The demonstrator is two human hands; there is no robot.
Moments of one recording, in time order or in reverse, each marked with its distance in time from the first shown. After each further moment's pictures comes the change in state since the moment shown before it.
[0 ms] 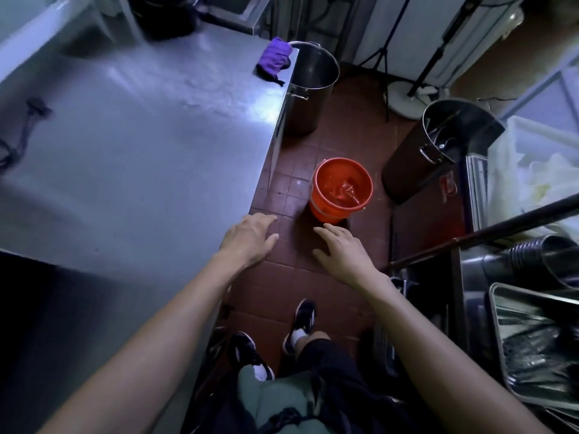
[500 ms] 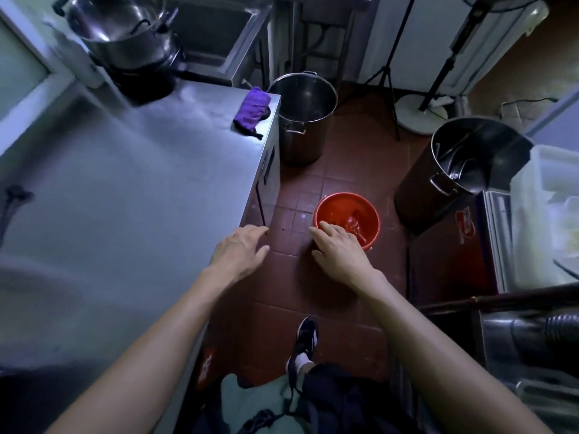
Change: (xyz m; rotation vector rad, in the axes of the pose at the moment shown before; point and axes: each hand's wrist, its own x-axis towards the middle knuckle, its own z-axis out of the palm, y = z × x) left_hand 0.178 0.050 -0.052 0.097 0.024 -0.069; right_hand 0.176 0.105 -0.087 -0.020 0.032 -0.118
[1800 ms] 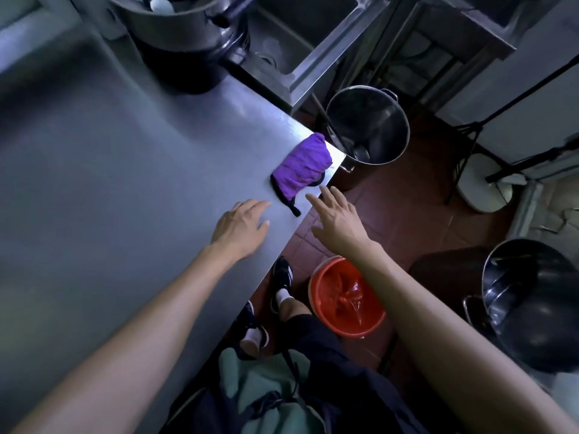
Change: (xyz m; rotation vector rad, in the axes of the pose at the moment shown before) left_hand 0.323 -0.116 -0.074 -0.299 0.157 -0.267; right_hand 0.435 0.002 -0.102 -0.217 -0.155 -0.282
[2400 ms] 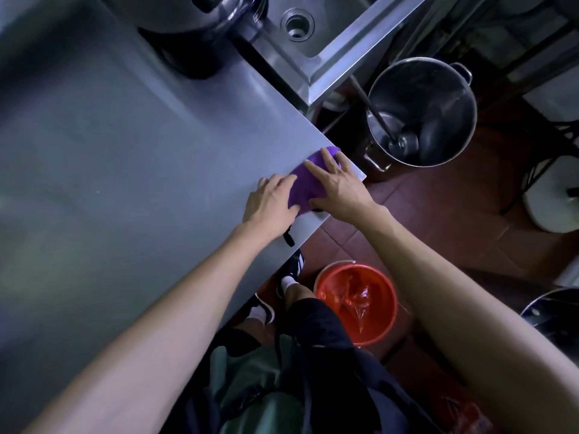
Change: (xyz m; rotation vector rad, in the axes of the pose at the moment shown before) left_hand 0.142 0.055 0.019 -0.018 -0.038 -0.283; right_hand 0.175 0.072 -0.022 0.021 -0.162 -0.232
